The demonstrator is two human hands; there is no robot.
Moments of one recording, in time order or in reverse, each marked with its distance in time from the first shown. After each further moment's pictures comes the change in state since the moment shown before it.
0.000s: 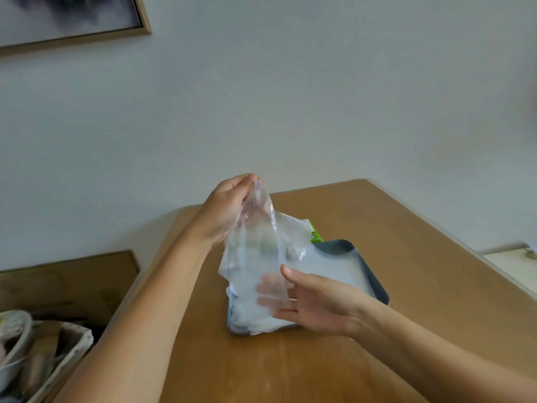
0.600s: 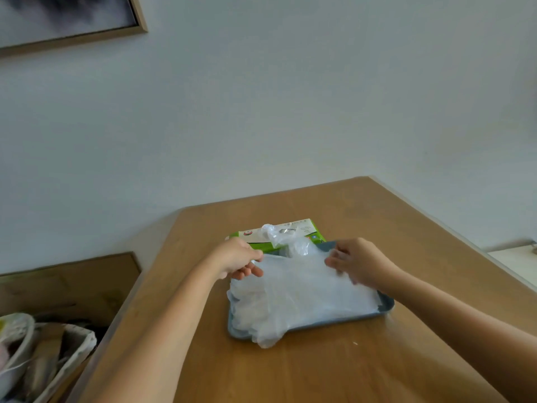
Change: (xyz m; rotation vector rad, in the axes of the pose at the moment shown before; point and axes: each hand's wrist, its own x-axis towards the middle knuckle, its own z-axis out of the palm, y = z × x) left_hand 0.000 -0.073 -0.001 0.540 -0.121 -0.648; right_hand -0.006 -0.046 -0.068 -1.232 0.731 -0.150
